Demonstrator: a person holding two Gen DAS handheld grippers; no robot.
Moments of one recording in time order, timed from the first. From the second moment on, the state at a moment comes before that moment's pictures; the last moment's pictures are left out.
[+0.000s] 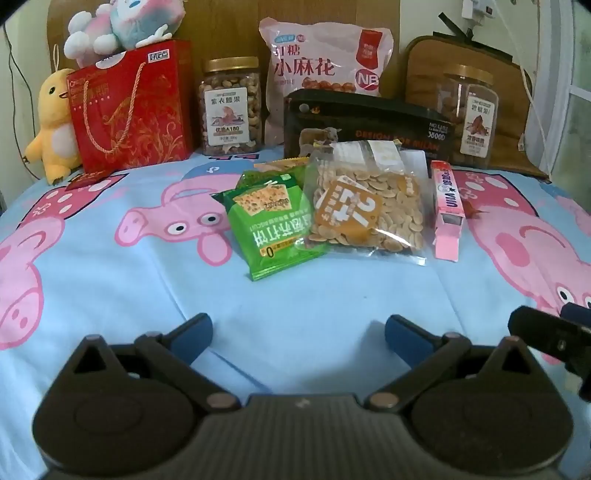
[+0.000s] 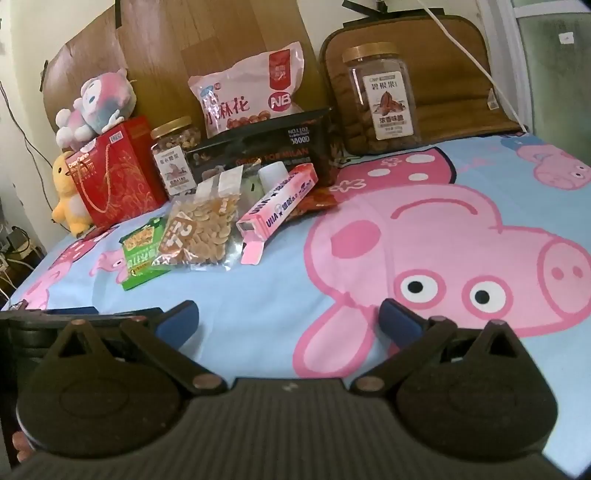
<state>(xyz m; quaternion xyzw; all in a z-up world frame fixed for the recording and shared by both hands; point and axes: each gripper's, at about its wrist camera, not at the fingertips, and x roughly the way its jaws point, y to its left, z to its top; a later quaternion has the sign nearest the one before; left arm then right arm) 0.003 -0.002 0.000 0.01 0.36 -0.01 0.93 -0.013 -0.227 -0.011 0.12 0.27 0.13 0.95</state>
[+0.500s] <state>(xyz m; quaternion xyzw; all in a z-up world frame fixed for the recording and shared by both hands) -0.024 0.008 0.004 0.00 0.32 -0.04 0.95 -0.008 -0.220 -0.007 0.10 0.25 0.15 0.95</state>
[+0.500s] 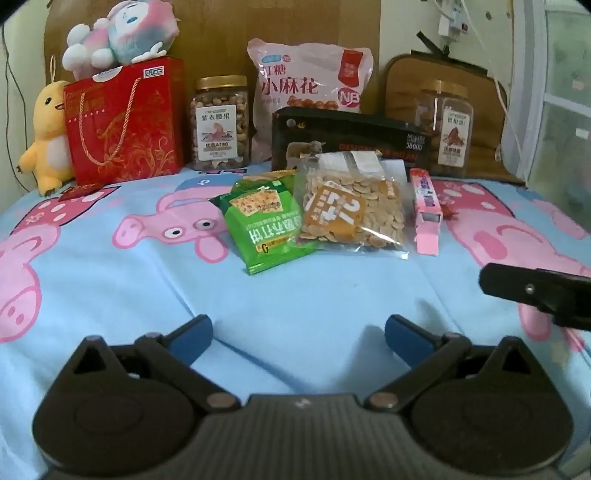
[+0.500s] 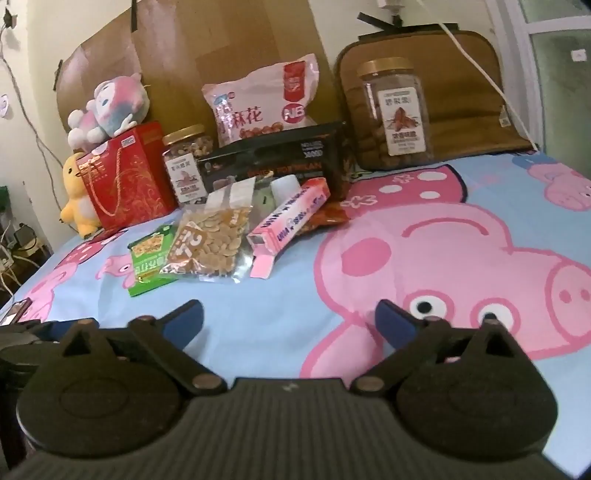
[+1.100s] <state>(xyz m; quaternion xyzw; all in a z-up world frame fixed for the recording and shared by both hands) 0.016 0.062 0.010 -0.06 0.28 -0.04 0.96 0.046 -0.183 -0.005 0.12 0.33 0.26 0.90</state>
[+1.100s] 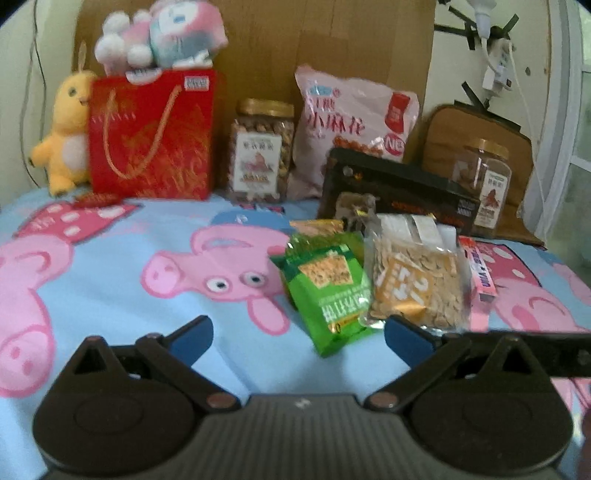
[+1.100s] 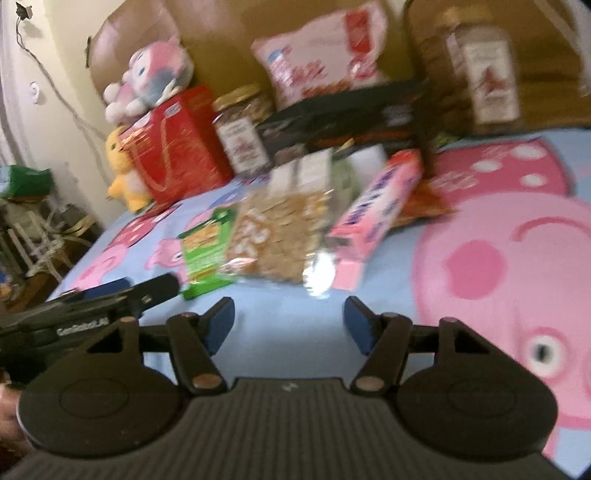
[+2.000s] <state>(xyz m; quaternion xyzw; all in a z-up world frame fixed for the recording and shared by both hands) 0.014 0.072 0.009 -0.11 0.27 -0.04 0.96 0.061 -0.172 0.000 0.10 0.31 0.27 0.91</state>
